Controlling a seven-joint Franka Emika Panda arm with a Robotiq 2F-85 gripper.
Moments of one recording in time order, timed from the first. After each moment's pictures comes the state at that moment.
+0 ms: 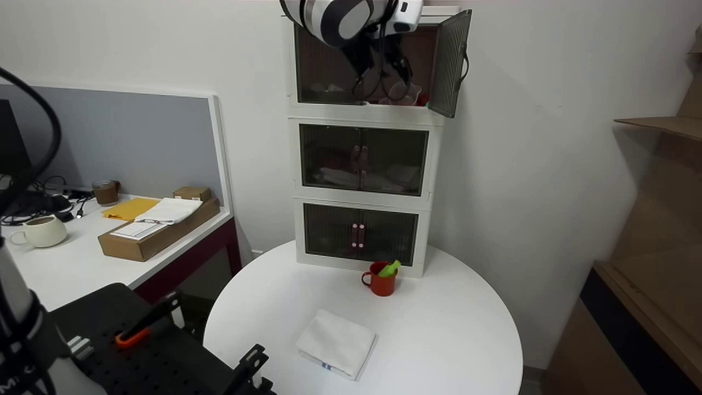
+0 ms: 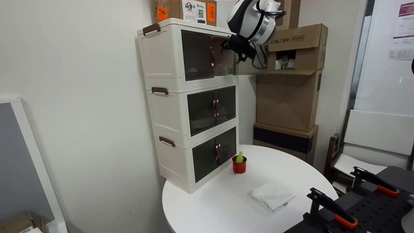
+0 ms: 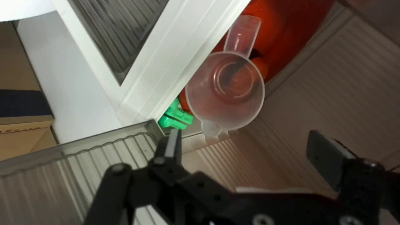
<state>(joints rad) -0.16 0.32 0.18 -1.84 0.42 3.12 0.25</state>
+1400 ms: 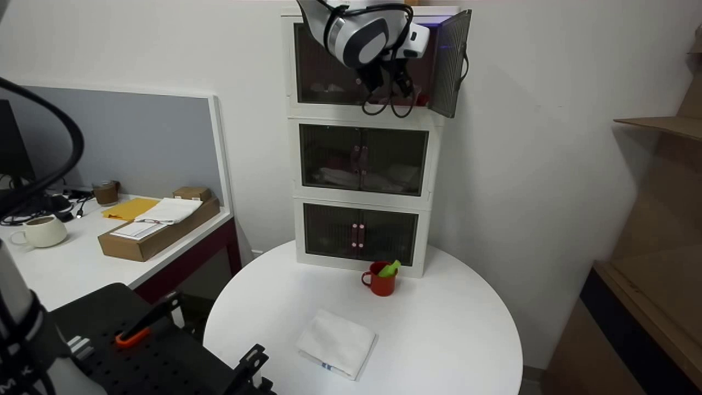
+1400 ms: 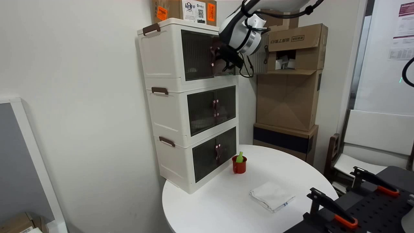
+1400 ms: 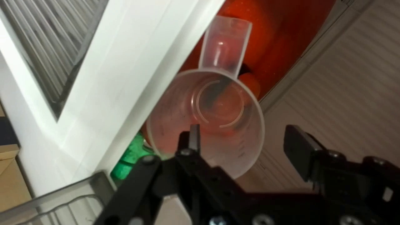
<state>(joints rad) -0.20 0.58 0.26 -1.53 0.38 3.05 0.25</state>
